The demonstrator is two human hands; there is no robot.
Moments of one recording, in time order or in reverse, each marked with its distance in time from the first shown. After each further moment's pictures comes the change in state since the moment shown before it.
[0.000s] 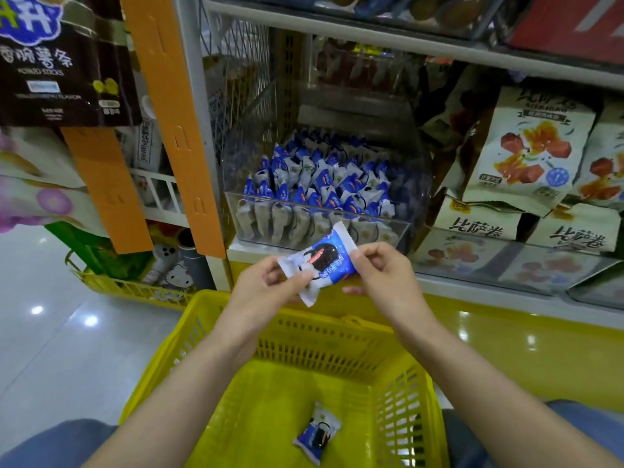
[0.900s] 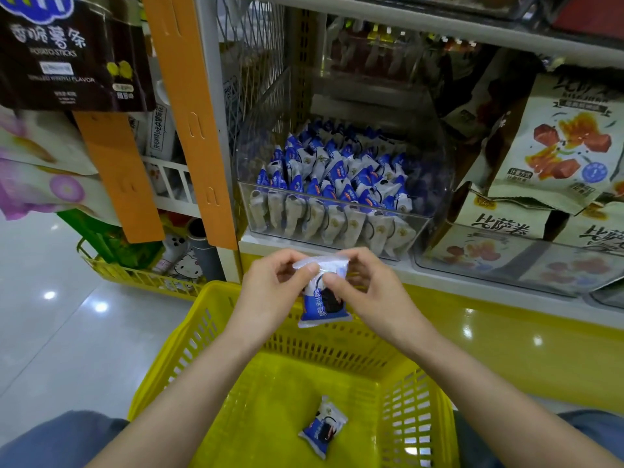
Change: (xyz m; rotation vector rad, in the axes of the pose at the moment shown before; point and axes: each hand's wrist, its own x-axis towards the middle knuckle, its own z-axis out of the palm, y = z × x) left_hand 0.006 -0.005 -0.008 0.259 0.037 0.194; right_hand -0.009 0.018 0.012 -0.255 -0.274 -0.172
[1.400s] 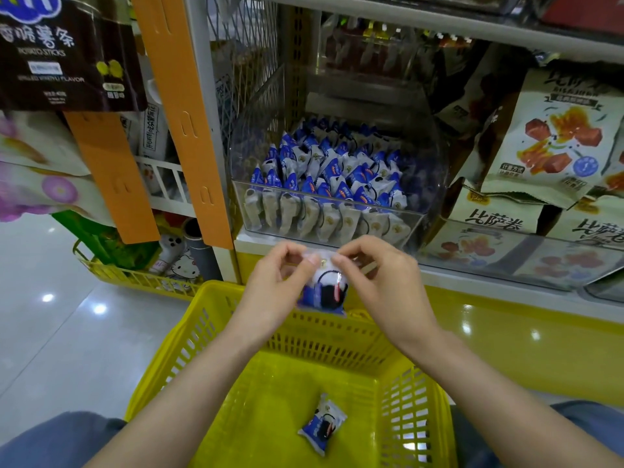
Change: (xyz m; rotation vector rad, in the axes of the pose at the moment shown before) left_hand -0.002 0.002 0.007 -0.032 -0.034 -0.002; right_hand -0.005 -0.010 -0.013 -0.376 0.249 -0.357
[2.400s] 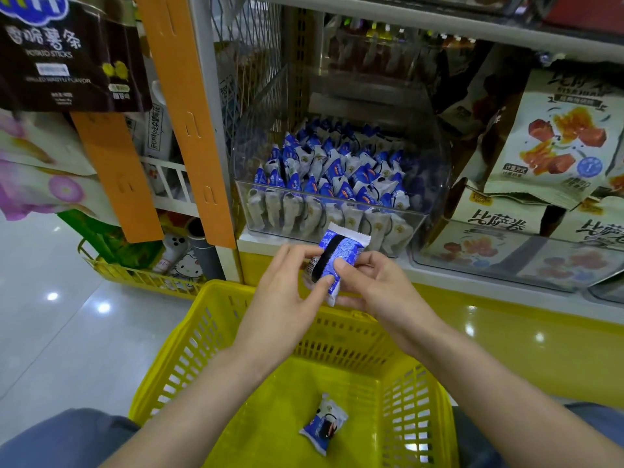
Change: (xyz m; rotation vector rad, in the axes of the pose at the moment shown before) left_hand -0.011 -0.007 0.007 0.421 0.089 0.305; right_hand 0.000 -0.005 0.006 0.840 -0.206 0.725
